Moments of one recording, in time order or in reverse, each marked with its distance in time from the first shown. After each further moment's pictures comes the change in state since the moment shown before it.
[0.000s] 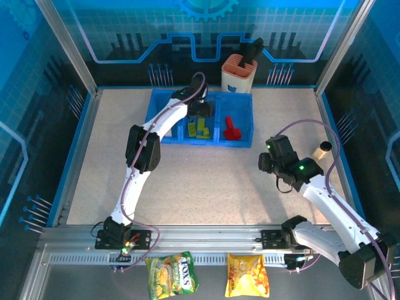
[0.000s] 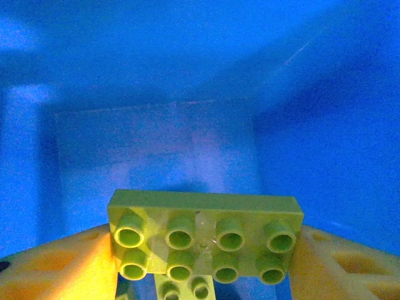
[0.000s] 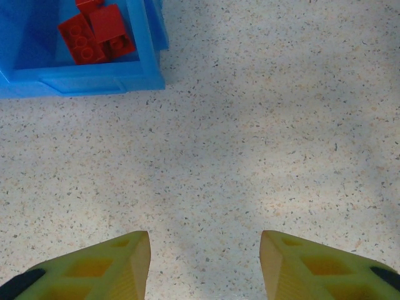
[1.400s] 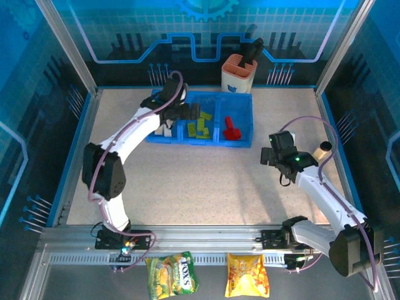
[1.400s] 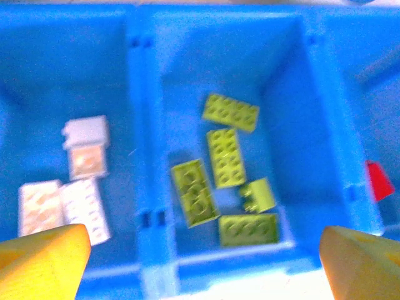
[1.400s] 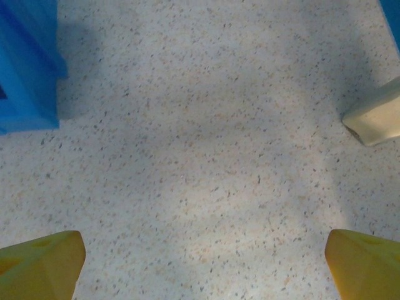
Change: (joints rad) left arm 0.032 -0.677 -0.680 0.129 -0.068 0.034; right arm -0.148 0.127 -0.045 0.150 0.139 -0.138
